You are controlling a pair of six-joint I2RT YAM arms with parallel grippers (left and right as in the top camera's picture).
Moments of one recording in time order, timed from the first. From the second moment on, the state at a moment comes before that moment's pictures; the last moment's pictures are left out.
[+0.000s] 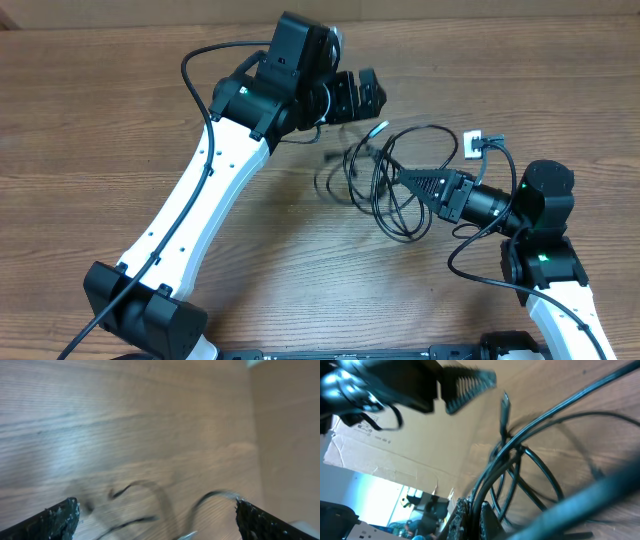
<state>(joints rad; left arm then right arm) -0.48 1.76 1.79 -0.83 0.34 -0.66 0.04 0.98 0.58 0.08 -1.03 0.77</state>
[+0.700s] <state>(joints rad) -0.48 1.76 1.80 -1.24 0.27 -0.37 0.04 0.98 0.58 0.00 -1.00 0.71</state>
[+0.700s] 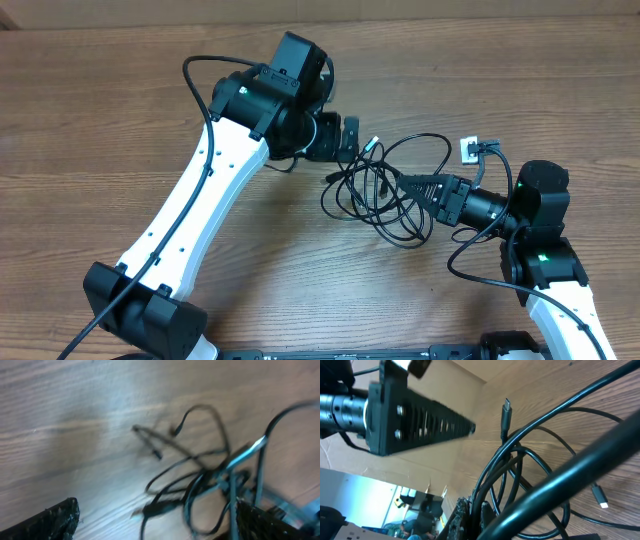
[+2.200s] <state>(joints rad) -0.50 1.88 1.80 -1.35 0.31 -0.37 0.04 0.98 0.58 0.08 -1.00 0.75</state>
